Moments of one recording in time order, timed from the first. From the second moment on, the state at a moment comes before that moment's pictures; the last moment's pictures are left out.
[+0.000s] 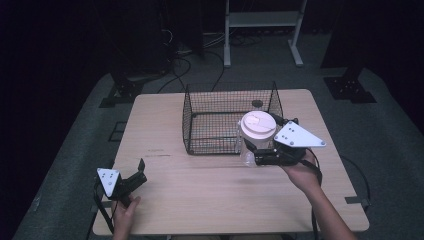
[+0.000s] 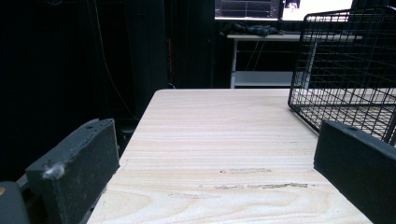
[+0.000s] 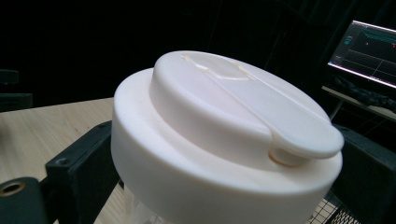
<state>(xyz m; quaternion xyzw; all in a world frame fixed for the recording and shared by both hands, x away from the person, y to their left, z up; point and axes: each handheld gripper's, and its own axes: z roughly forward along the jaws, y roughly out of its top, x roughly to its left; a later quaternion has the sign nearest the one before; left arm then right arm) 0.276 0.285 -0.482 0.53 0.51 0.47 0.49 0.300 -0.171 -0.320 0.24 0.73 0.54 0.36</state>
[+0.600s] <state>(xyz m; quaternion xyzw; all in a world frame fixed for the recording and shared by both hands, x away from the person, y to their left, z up) 0.276 0.285 -0.482 0.53 0.51 0.47 0.49 0.314 -0.159 -0.298 0.23 0.73 0.53 0.37</state>
